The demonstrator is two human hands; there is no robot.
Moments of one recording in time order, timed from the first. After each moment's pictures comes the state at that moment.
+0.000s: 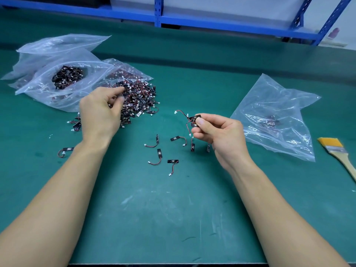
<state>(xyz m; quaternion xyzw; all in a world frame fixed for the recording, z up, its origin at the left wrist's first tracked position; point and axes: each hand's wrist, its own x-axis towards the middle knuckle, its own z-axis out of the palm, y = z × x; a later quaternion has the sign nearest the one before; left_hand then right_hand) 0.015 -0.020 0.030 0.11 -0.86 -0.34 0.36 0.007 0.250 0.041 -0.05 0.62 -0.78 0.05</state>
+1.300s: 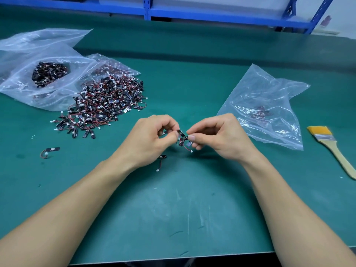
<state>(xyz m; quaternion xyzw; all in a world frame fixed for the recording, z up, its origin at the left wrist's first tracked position) 0.044 0.089 0.031 -0.13 -0.89 -0.42 0.13 0.003 0.294 0.042 -0.24 0.74 -0.61 0.12</state>
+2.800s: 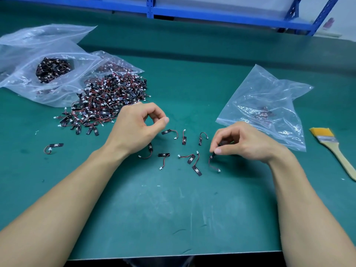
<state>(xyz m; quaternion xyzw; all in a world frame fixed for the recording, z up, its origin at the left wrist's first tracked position) 0.034 0.060 0.030 -0.10 -0.89 -0.38 0.24 -0.010 0.343 0.050 -0.29 0.82 -0.43 0.24</state>
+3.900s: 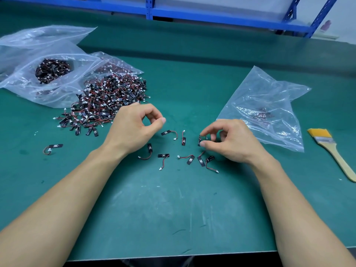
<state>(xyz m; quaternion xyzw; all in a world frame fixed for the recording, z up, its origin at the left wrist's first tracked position) 0.029 0.052 0.025 -0.10 -0.90 -0.35 0.25 -0.009 0.318 0.033 -0.25 0.90 -0.34 0.00</state>
